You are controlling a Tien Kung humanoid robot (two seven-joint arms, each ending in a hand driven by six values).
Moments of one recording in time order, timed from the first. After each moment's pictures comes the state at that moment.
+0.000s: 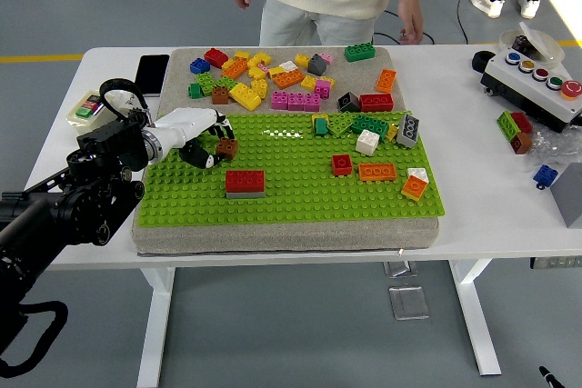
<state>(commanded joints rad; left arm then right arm) -0.88 0.10 -0.93 -0.49 2.11 -0.06 -0.23 0.18 -0.12 1.36 0.18 -0.88 -0.08 -0.06</state>
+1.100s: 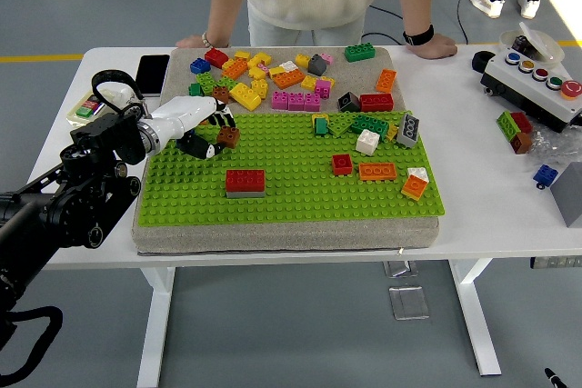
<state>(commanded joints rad) -0.81 0.14 -1.03 -0.68 2.18 -0.09 -0.18 0.17 -0.13 1.38 0.18 -0.87 -0.08 -0.06</state>
